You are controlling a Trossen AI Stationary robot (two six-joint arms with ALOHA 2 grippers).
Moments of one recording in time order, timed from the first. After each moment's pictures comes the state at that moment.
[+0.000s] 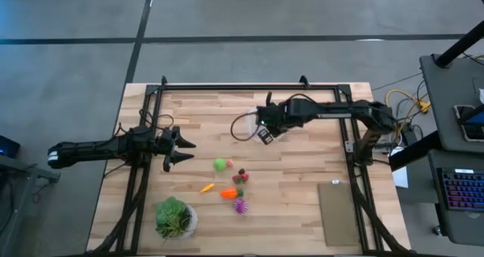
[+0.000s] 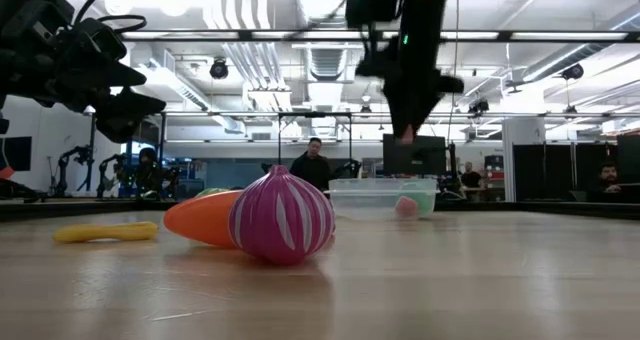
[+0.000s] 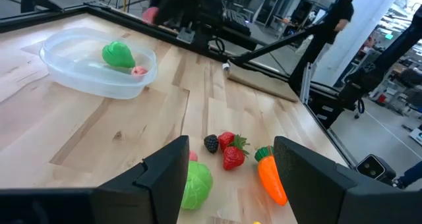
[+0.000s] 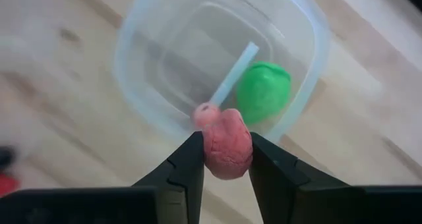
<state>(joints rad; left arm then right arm) 0.14 0.21 0.04 -0.02 0.20 -0.33 -0.18 1.77 1.46 -1.07 0.26 0.69</state>
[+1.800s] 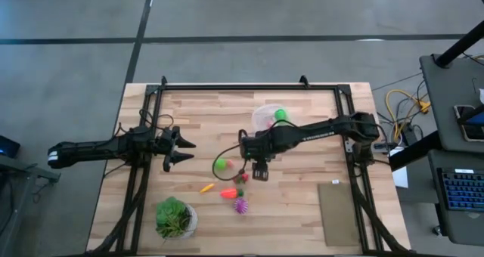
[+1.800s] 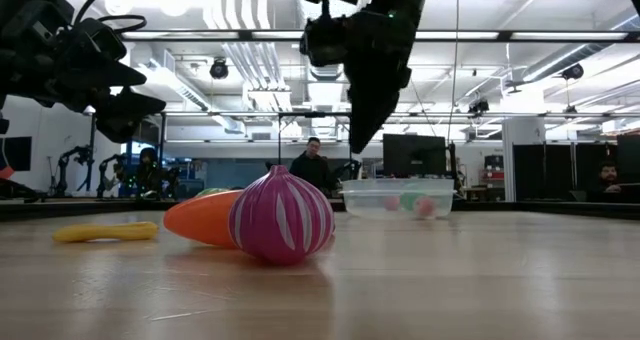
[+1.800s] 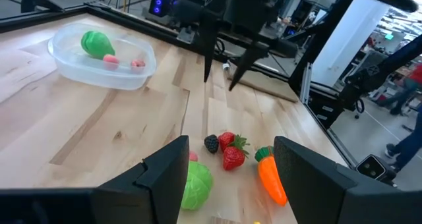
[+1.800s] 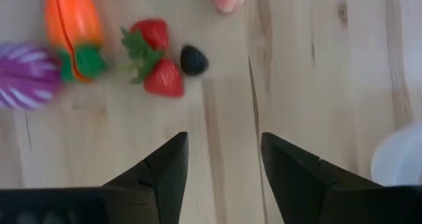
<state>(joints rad) 0.14 0.21 0.03 -0.02 0.20 -0.33 0.07 1.93 1.53 -0.84 0.00 0.19</state>
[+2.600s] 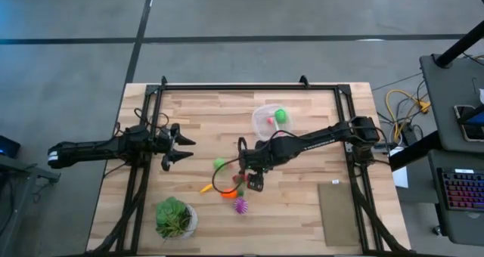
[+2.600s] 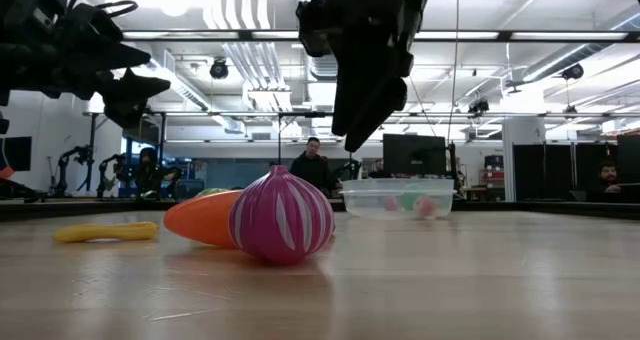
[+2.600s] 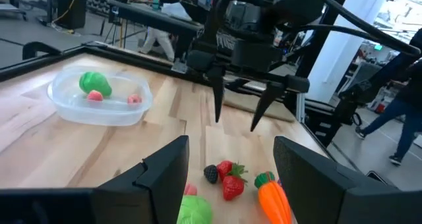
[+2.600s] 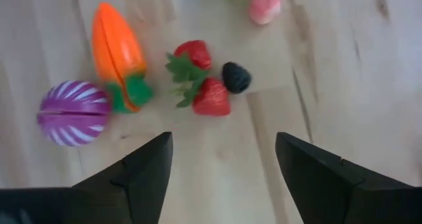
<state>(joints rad) 0.14 0.21 0.03 0.10 0.20 -0.28 0.16 1.94 1.53 -0.77 0.02 0.41</state>
